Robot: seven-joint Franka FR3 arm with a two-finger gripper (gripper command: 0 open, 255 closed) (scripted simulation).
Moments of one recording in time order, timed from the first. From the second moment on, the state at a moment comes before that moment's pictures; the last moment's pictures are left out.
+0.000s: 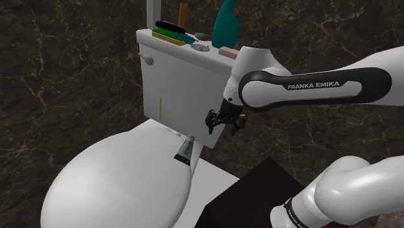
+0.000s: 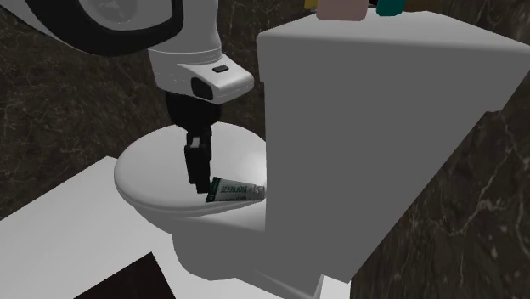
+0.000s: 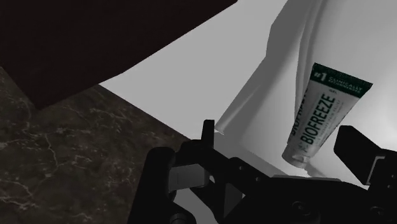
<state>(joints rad) -0.02 -0.45 0.32 -2.54 0.21 2.10 0.70</state>
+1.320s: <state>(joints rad) -0.04 0.21 0.44 -2.34 -0.09 2.54 1.35</state>
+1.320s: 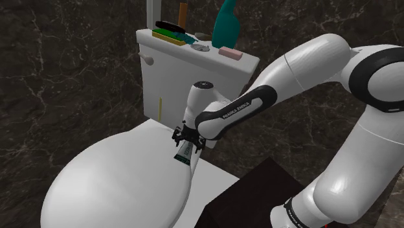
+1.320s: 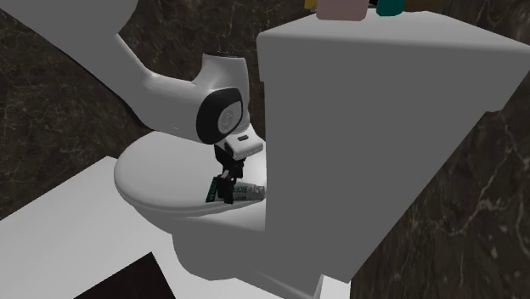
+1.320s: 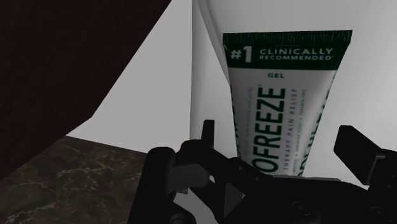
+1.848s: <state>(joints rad) -0.04 0.23 0.43 -2.34 -0.10 2.56 1.37</state>
